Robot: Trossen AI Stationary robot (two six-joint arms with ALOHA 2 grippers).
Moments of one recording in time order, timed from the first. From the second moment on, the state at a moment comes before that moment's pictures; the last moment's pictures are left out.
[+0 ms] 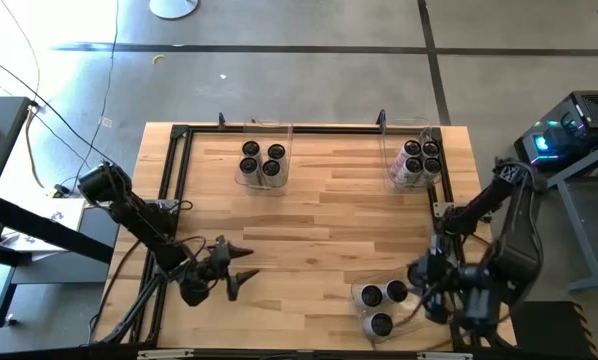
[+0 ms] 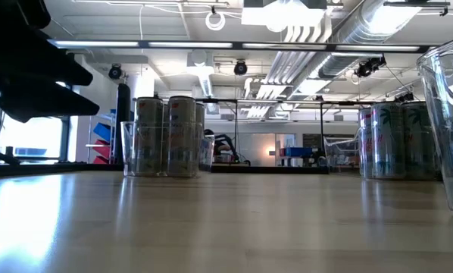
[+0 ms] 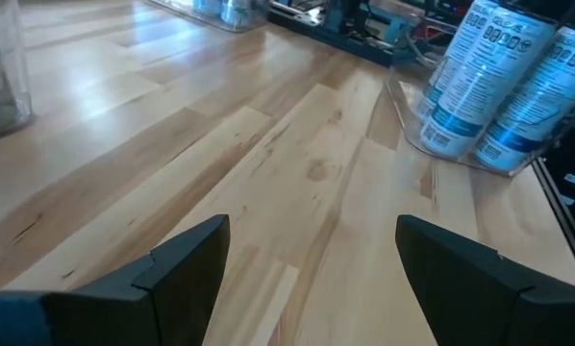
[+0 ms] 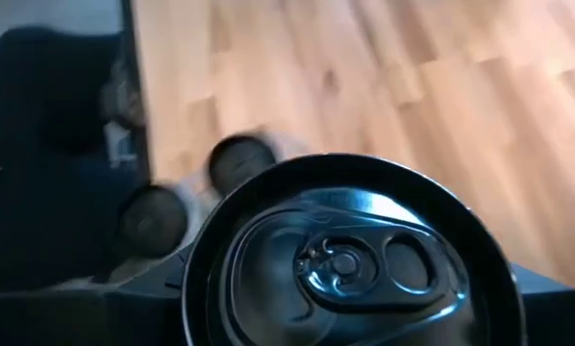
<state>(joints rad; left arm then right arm) -0.86 1.54 0.47 0.39 -1.04 -0.89 1.06 1.42 1.52 -1.38 0.59 1.24</state>
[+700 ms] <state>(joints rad) -0.82 1.54 0.47 0.42 -0.99 -0.86 1.22 1.75 1.52 -1.19 0.84 1.44</state>
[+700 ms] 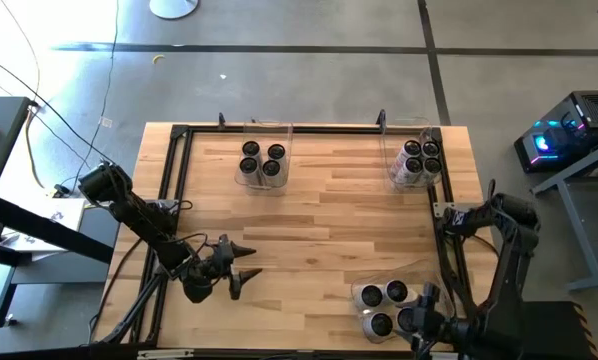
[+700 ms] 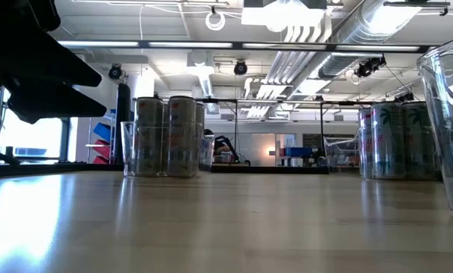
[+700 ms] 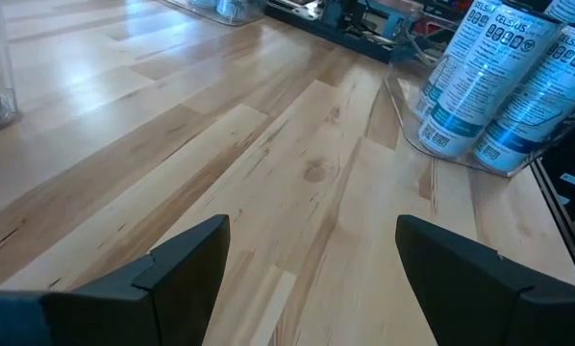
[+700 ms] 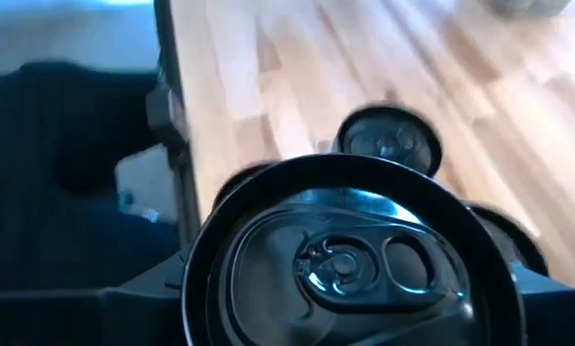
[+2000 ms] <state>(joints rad) -0.82 1.54 0.47 0.42 -1.00 -0.85 1.26 1.94 1.52 -1.46 1.01 1.91</state>
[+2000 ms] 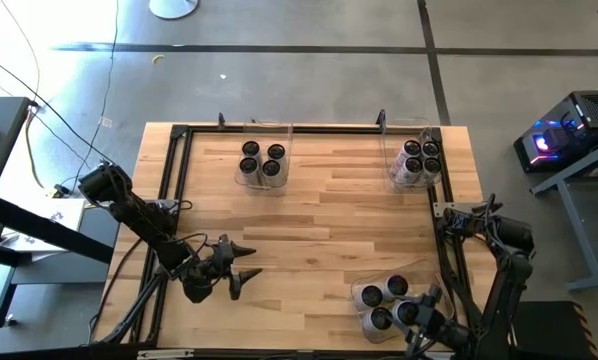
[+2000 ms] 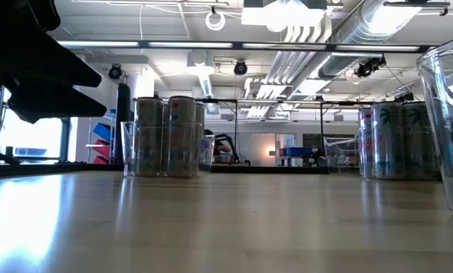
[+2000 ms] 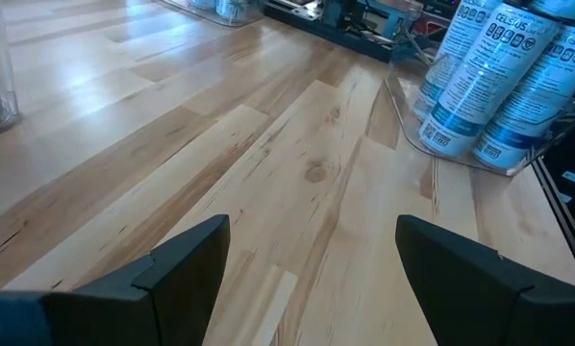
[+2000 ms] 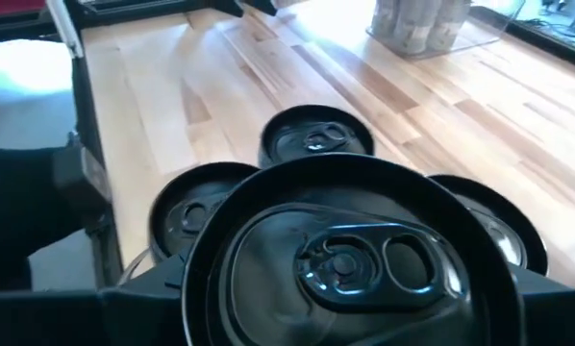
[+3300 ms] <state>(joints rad) -0.82 1.54 0.47 0.48 -0.96 -0.77 1.23 1.85 1.46 -1.42 0.96 1.92</state>
